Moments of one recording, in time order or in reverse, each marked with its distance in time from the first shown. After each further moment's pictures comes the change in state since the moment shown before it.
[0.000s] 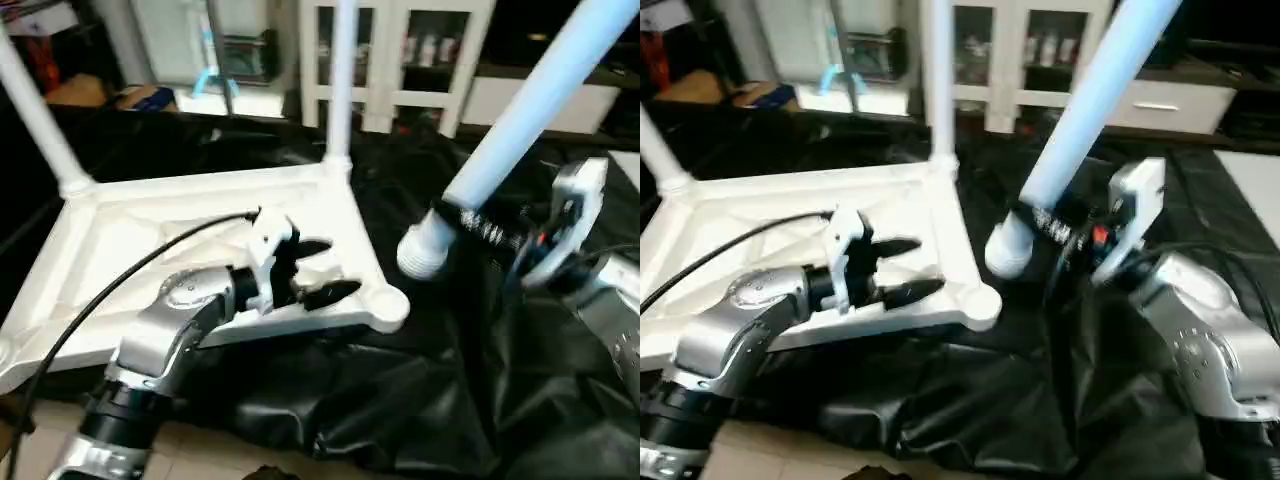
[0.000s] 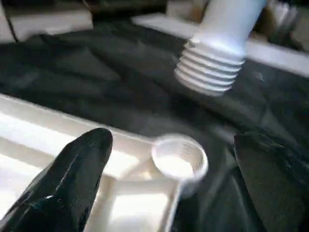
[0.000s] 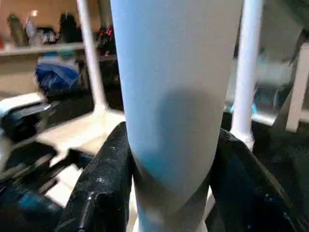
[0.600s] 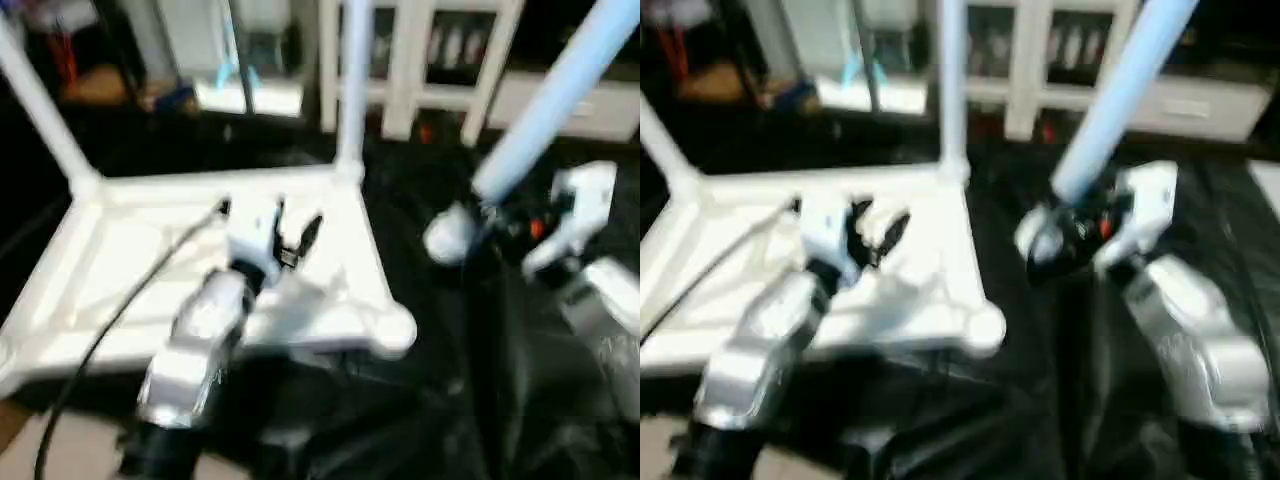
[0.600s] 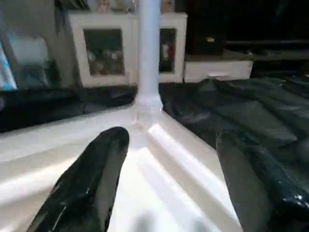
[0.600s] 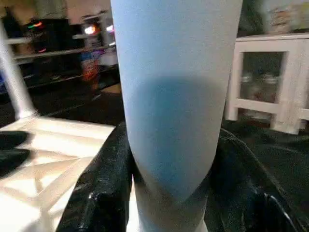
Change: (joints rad) left arm 0.140 -0.225 0.132 -0.150 0.137 -0.108 0.528; right arm -0.010 0.095 0.017 0.014 -0.120 -0.068 -0.294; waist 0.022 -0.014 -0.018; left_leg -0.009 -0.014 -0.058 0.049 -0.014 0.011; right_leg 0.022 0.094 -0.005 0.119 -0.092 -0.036
